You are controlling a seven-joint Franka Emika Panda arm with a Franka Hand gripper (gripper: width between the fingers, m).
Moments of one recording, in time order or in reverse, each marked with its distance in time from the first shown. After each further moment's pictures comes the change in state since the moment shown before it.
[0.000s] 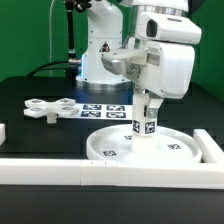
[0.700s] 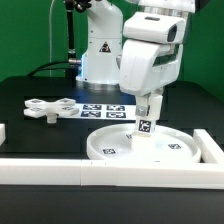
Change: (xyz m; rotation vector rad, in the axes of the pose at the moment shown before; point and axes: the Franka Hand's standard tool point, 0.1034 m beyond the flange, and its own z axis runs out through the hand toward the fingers) arm 0.008 -0.003 -0.001 0.033 -0.015 0.681
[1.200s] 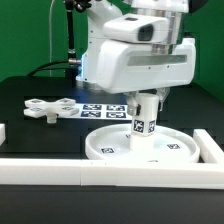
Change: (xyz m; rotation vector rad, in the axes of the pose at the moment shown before) arm -0.006 0.000 0.003 0.073 0.031 0.580
